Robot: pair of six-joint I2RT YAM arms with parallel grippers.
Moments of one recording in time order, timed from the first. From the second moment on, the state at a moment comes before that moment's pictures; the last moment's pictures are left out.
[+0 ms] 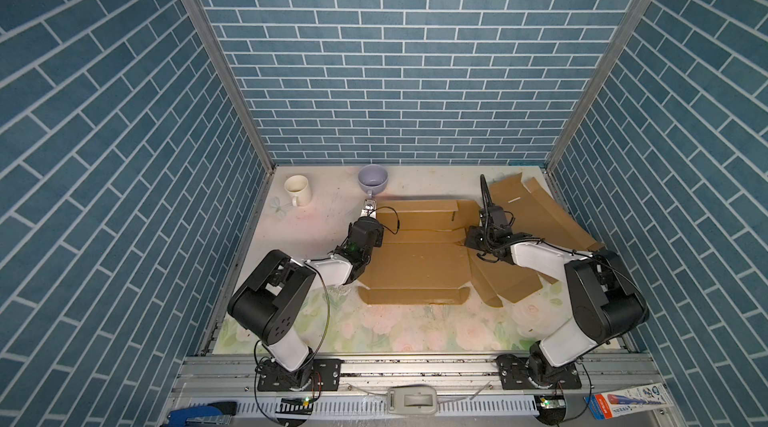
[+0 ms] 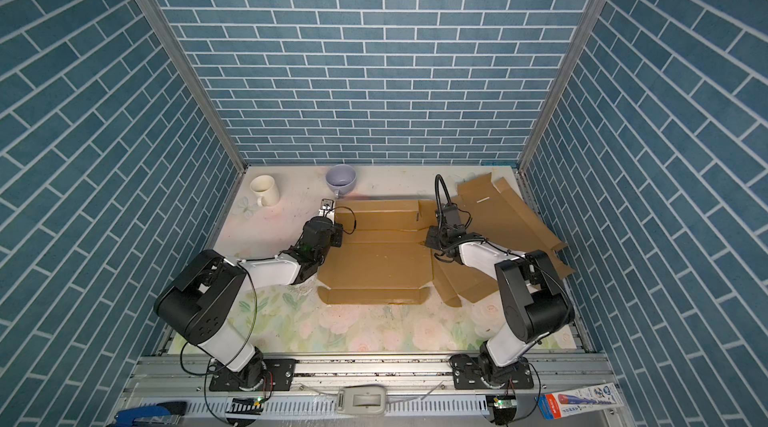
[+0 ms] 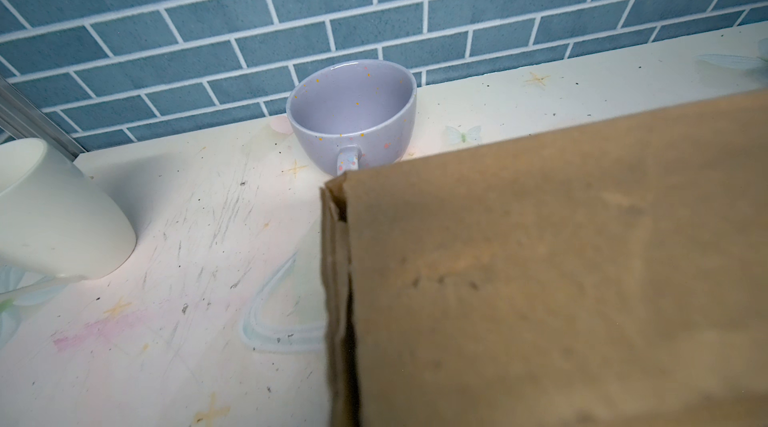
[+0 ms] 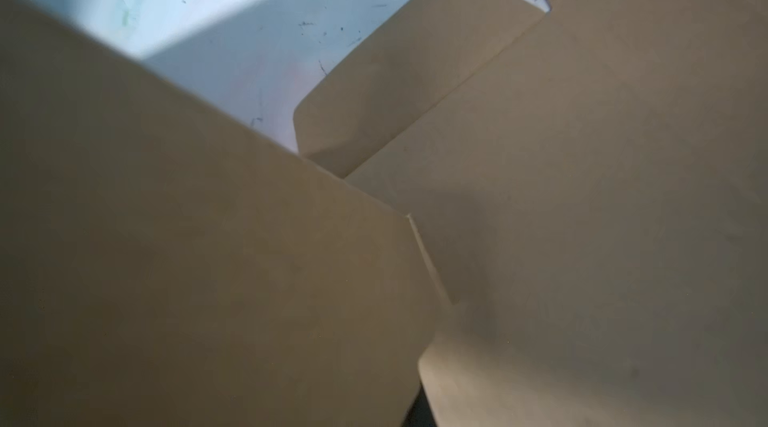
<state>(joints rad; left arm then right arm) -0.55 1.65 0.70 0.48 -0.42 -0.10 0.40 1.64 0.82 -0.06 0.03 0.53</state>
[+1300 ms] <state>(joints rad) -0.55 1.66 0.70 0.49 -0.42 -0.11 0.37 1.58 0.80 0.02 -0.23 0.68</state>
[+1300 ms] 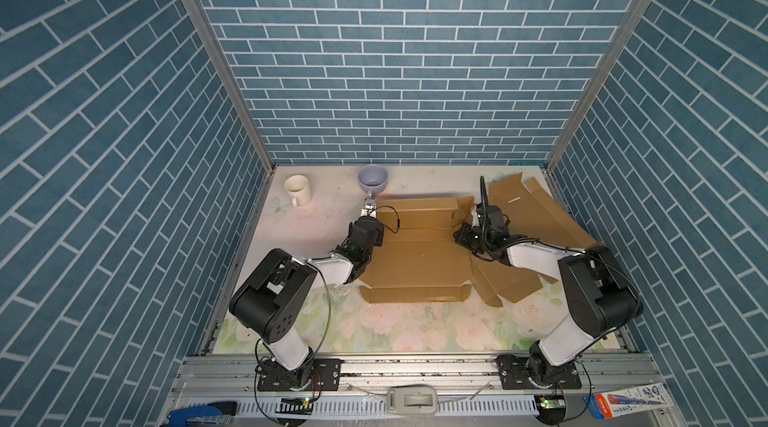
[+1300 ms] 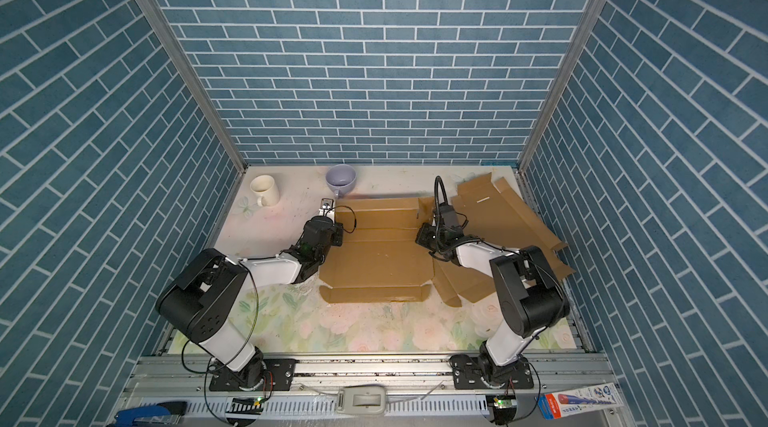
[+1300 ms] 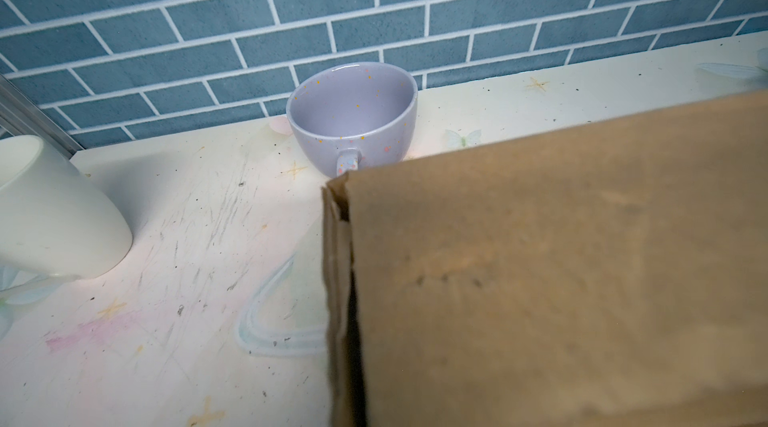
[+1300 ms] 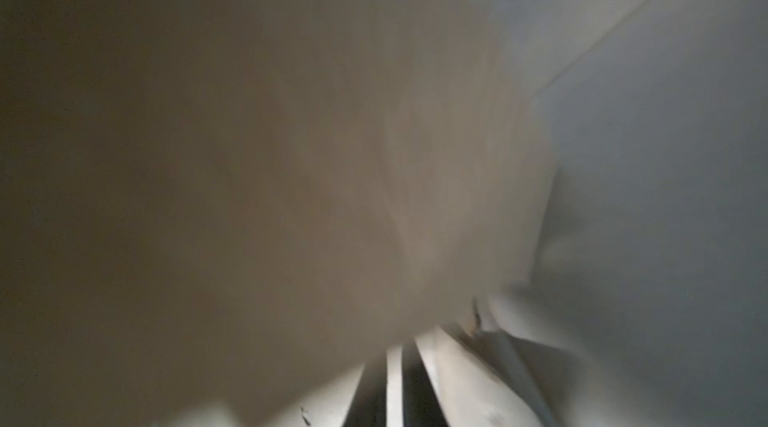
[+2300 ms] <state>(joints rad) -0.54 1.66 0.70 0.49 -0.40 -0.12 0.34 1.55 1.05 -0.34 -0.06 0.12</state>
